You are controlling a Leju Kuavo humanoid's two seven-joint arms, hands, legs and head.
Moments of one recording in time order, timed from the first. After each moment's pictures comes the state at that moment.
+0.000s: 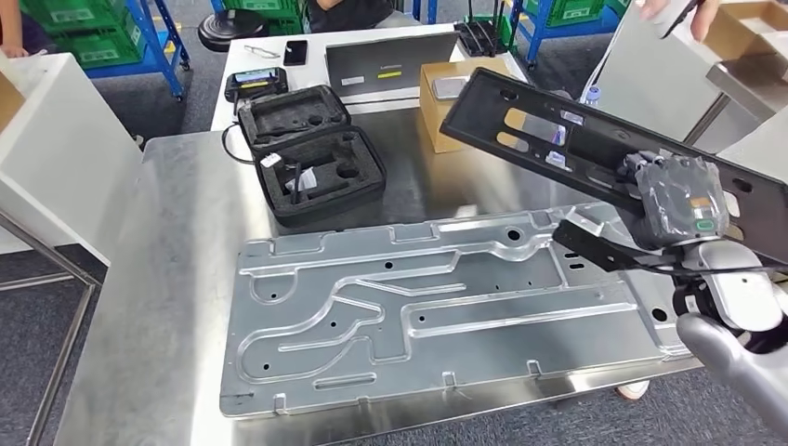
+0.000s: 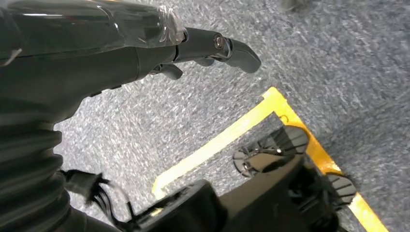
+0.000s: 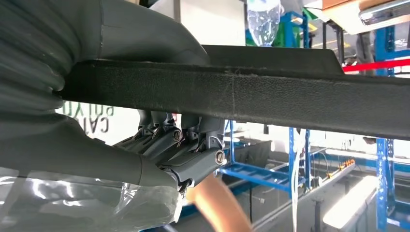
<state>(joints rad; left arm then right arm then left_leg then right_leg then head) -0.14 -0.03 -1.05 -0.23 0.63 0.39 -0.01 -0.40 -0.85 0.35 -1.53 0.88 0.02 0.34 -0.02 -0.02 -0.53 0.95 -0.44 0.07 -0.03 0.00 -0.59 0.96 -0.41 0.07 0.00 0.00</state>
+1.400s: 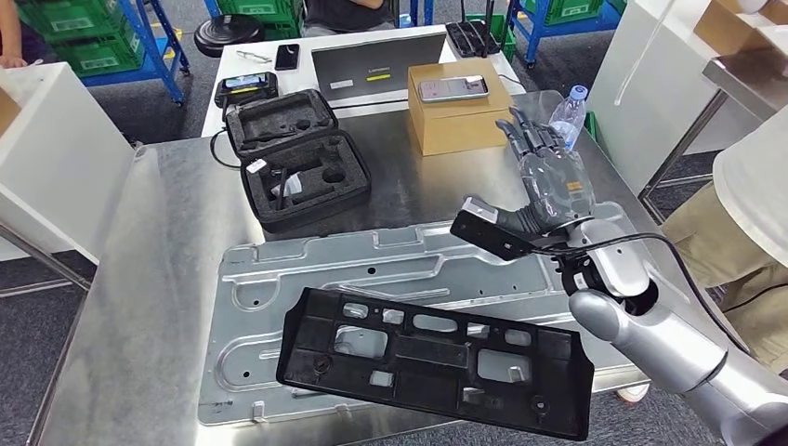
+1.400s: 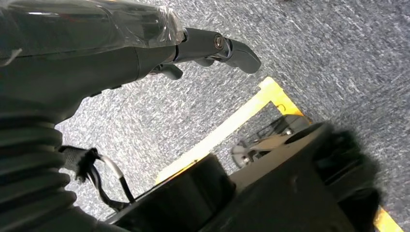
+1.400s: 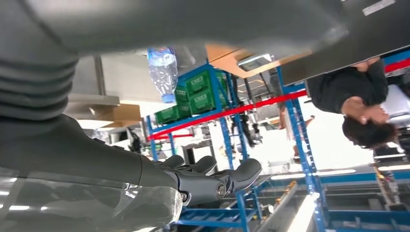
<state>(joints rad) -0.15 -0.04 -1.09 -0.23 0.63 0.41 0.01 -0.68 -0.59 0.70 -1.40 0.76 -0.04 0.32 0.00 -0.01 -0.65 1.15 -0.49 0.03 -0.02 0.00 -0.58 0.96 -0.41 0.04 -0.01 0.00</state>
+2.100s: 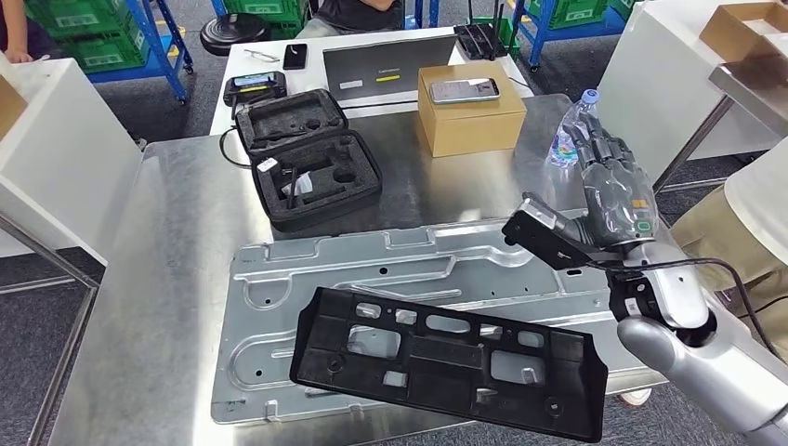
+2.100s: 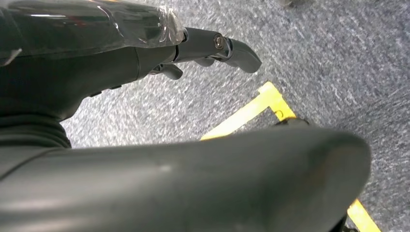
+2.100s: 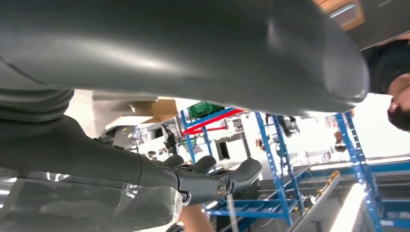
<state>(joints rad) -0.13 -0.04 -1.08 -0.23 0.69 0.43 -0.03 -0.51 -0.75 0.57 -1.57 0.75 -0.10 0.44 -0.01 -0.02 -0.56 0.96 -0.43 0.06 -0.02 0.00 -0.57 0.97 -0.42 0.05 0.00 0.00</state>
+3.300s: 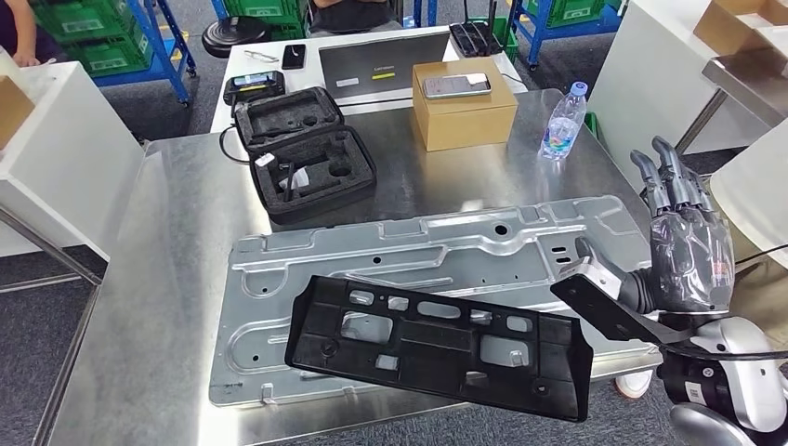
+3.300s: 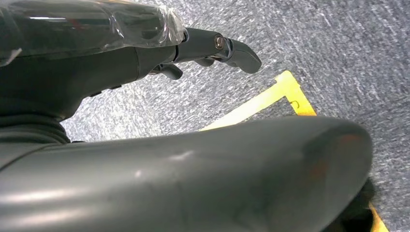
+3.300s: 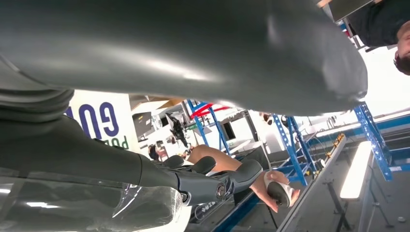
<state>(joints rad) -0.10 -0.02 -1.05 -0.22 0.75 0.42 -0.05 -0.10 -0.81 0.26 -1.91 0.89 -0.16 0.49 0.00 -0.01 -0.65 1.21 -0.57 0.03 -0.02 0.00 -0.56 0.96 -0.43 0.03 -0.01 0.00</state>
